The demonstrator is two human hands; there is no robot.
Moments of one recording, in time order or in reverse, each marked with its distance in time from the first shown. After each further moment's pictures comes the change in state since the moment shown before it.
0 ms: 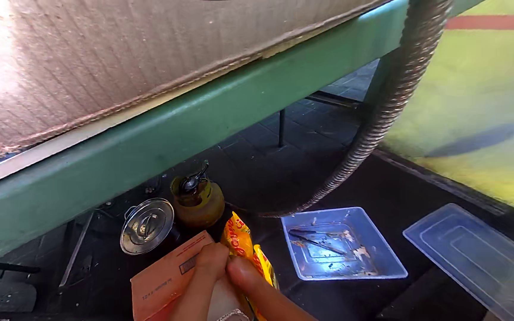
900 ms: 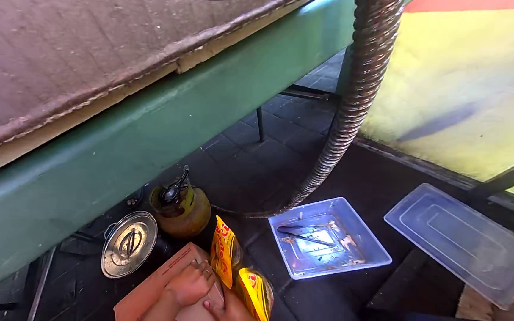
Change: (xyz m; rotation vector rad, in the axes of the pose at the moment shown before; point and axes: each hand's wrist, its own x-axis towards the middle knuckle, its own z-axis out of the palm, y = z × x) left_hand -0.001 -0.054 0.038 0.436 0.309 0.661; right_hand -0.030 0.003 0.070 0.815 0.109 0.162
